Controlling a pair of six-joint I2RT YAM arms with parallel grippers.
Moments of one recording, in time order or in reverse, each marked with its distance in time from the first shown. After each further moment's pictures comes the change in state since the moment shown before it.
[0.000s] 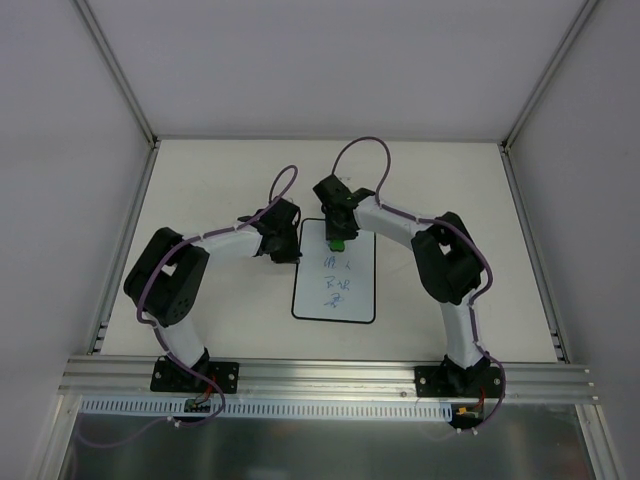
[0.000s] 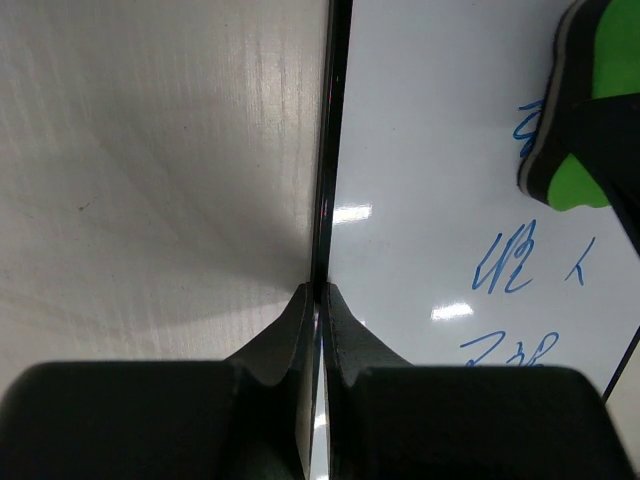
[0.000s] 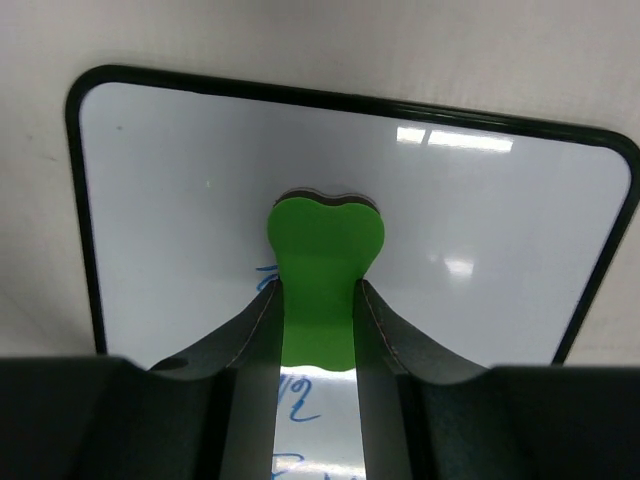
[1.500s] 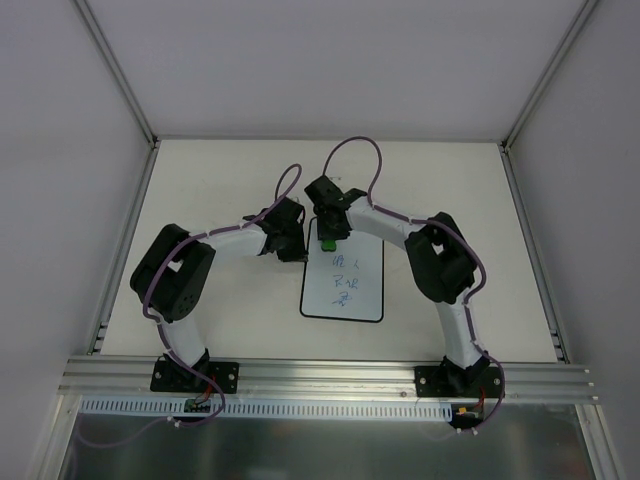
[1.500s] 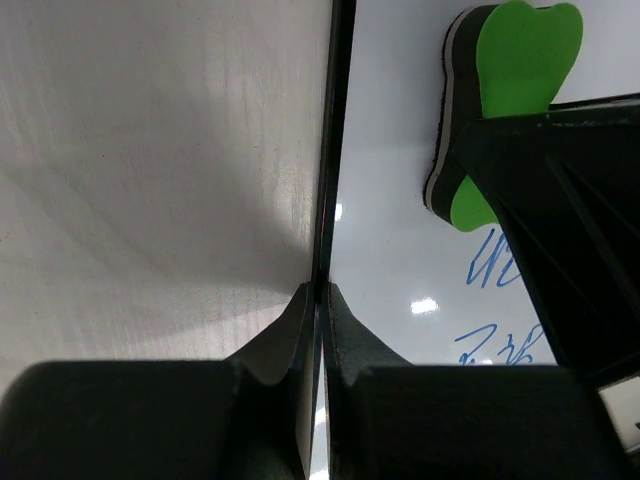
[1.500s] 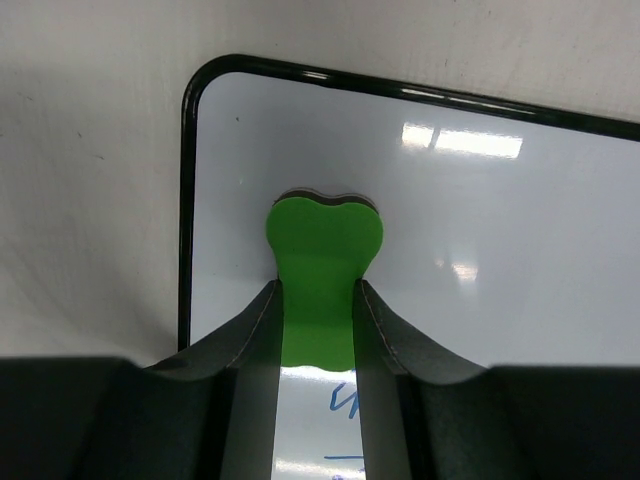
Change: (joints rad) left arm -0.013 0.040 0.028 0.032 0.039 -0.027; right arm 0.035 0.043 0.067 -0.006 0.000 0.008
